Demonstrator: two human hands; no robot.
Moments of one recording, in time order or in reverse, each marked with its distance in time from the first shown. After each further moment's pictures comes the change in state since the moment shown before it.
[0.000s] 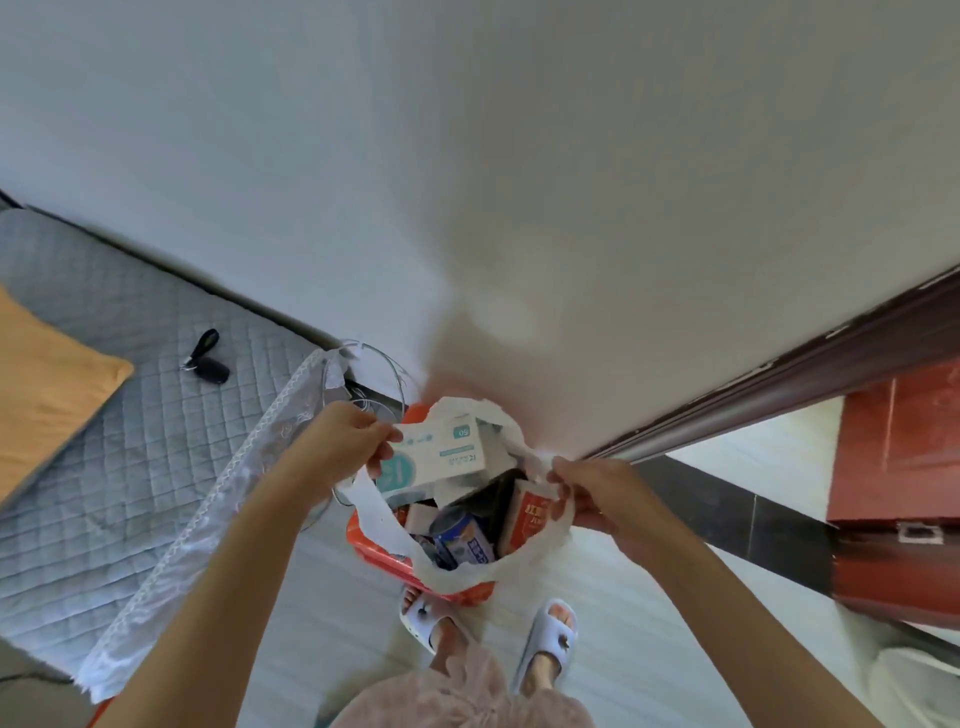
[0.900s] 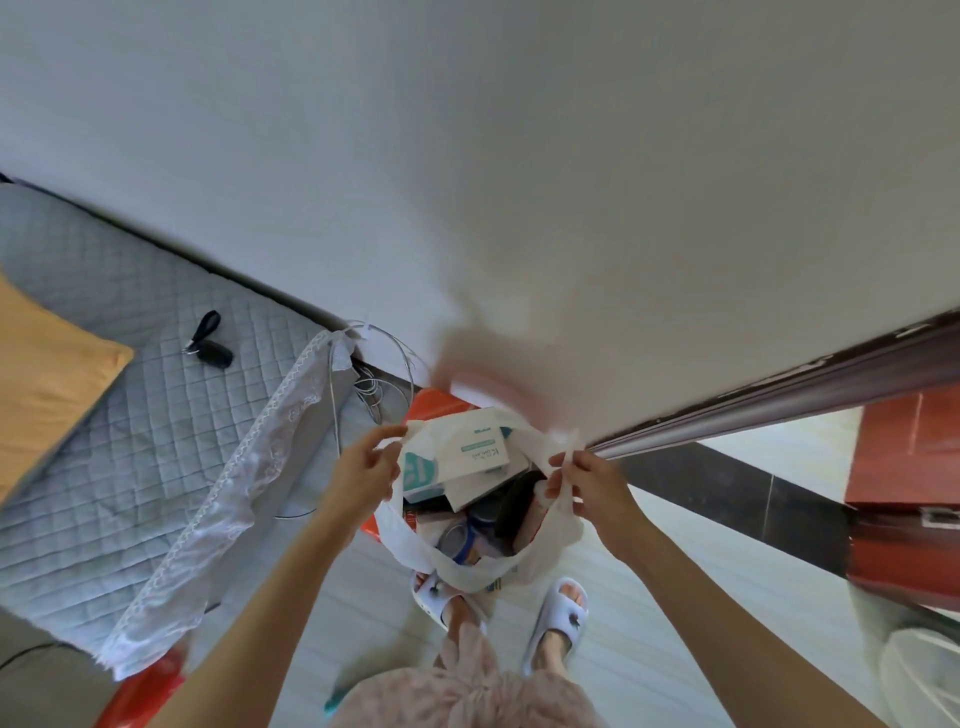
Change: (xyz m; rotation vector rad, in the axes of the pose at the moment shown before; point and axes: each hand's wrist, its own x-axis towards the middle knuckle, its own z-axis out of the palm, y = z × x) left_hand 0.045 -0.063 0.038 -0.178 0.042 0.070; right_hand 0.071 0.036 0.013 -0.020 0.070 -0.032
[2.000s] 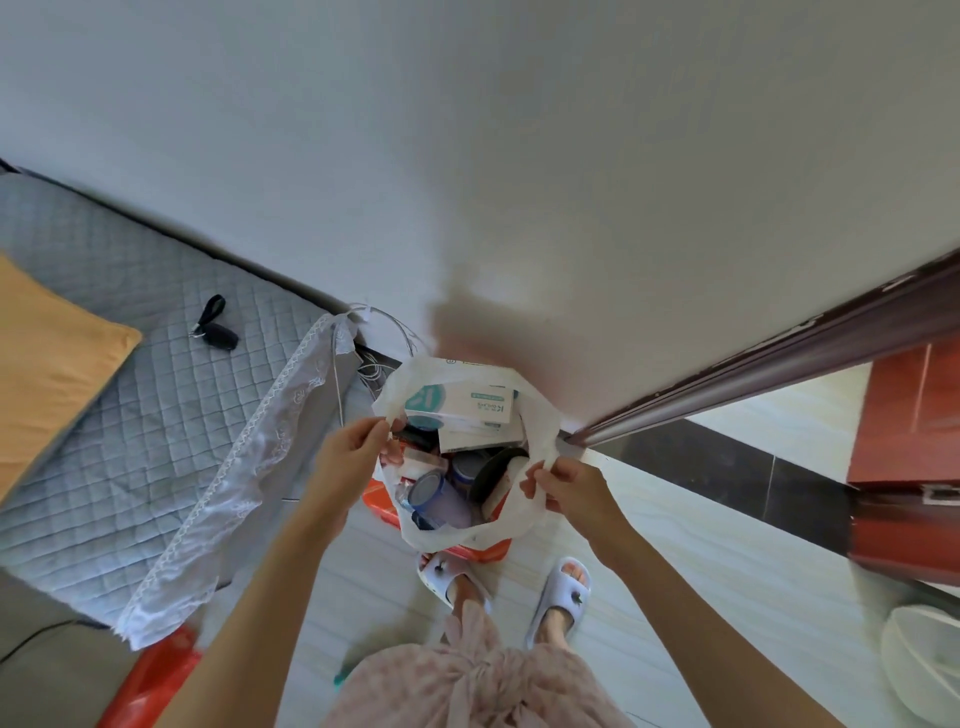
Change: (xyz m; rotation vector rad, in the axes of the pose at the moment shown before) left_hand -0.029 -0.004 -0.004 -0.122 0.070 0.009; right_hand -0.036 0.023 0.018 -0.132 -0.038 -0.071
